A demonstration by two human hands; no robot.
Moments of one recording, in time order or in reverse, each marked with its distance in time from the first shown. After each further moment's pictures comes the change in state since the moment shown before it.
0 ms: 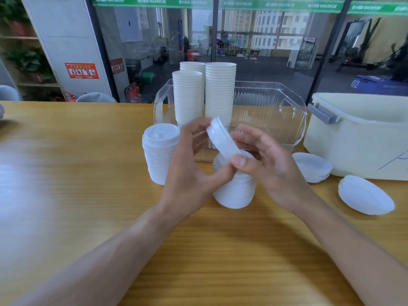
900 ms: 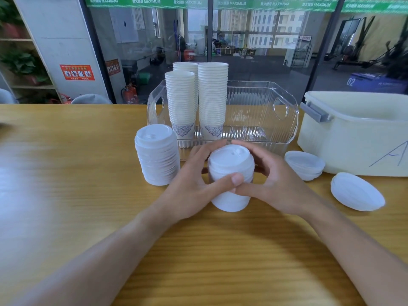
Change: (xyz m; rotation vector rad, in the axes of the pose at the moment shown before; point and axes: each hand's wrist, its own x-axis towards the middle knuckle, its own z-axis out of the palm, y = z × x) left_hand -0.005 -0.009 -0.001 0.104 -0.387 -0.275; right_hand -0.011 0.011 -0.023 -0.228 -0.166 0.064
